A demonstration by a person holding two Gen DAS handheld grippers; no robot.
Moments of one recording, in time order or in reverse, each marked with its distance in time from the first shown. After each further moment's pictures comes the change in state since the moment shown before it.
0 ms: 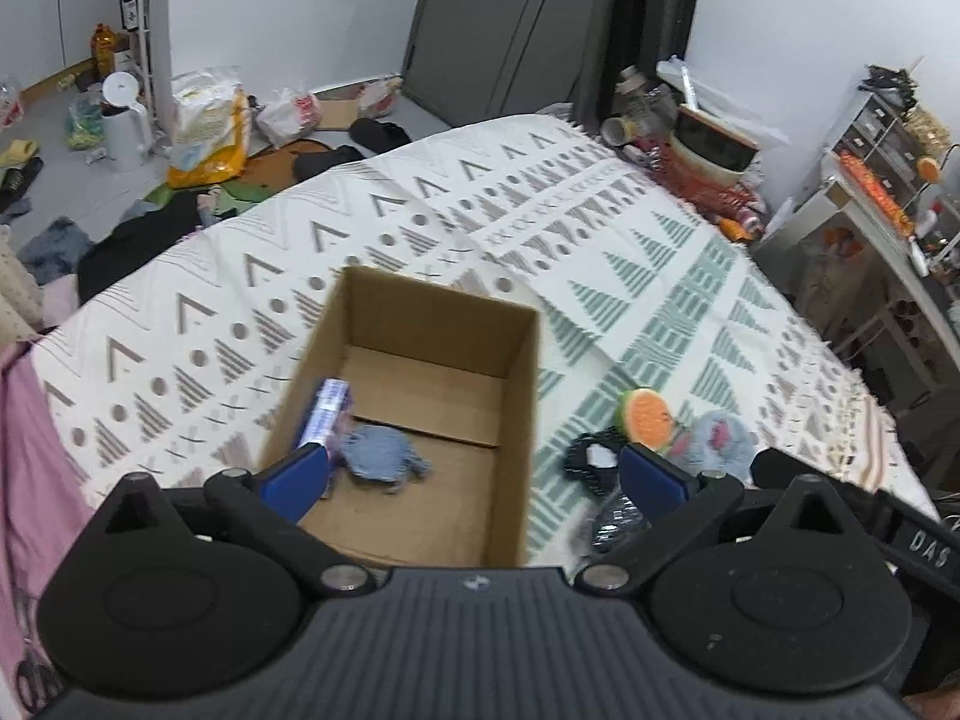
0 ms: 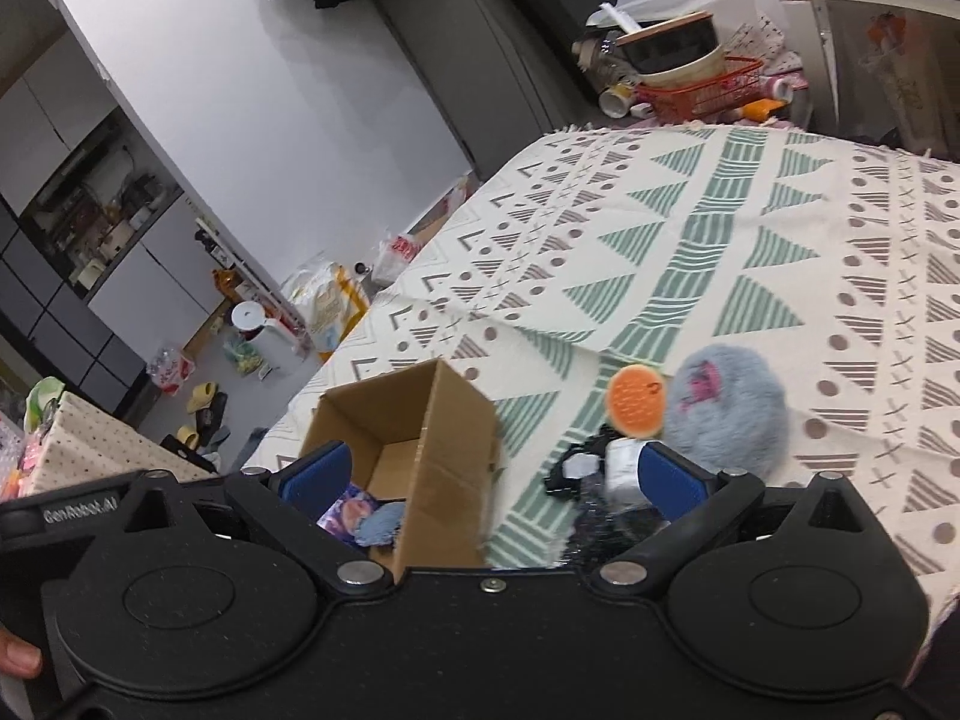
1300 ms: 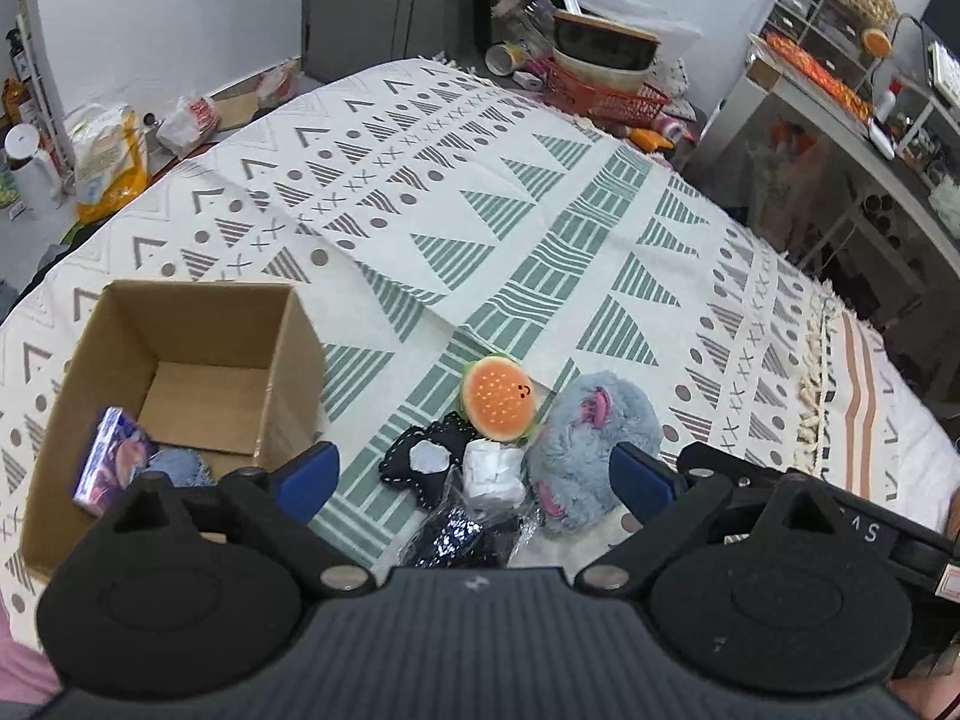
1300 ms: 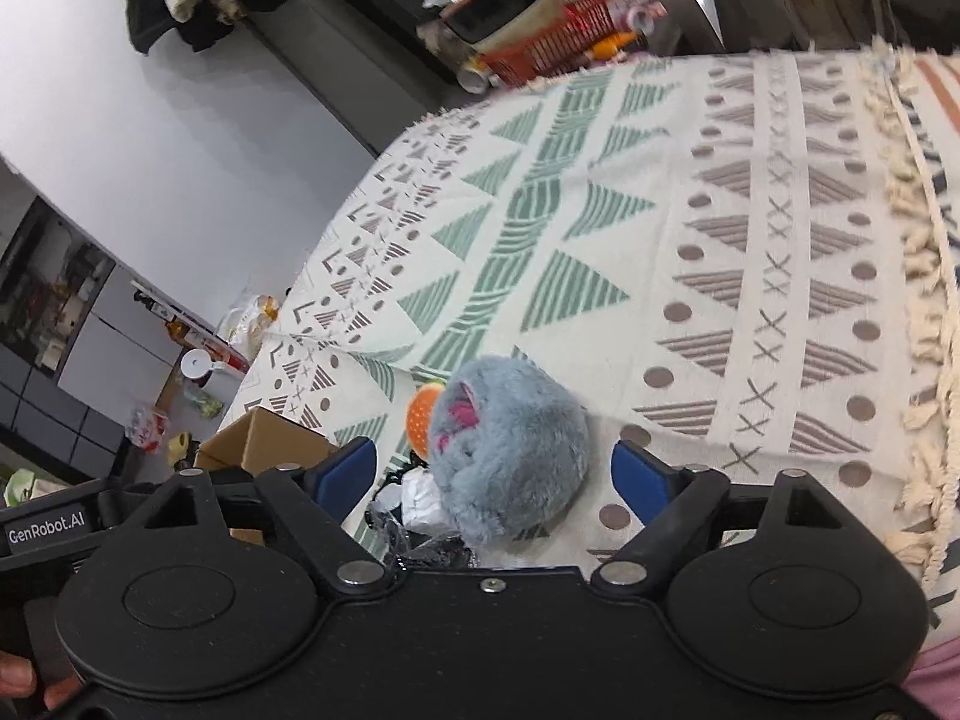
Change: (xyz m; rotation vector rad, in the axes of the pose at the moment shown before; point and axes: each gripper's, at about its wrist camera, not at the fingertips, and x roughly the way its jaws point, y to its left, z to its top) left arm 0.086 -0.143 -0.010 0.182 0.084 -0.010; right arm 0.023 -0.145 0.013 0.203 0.045 -0.031
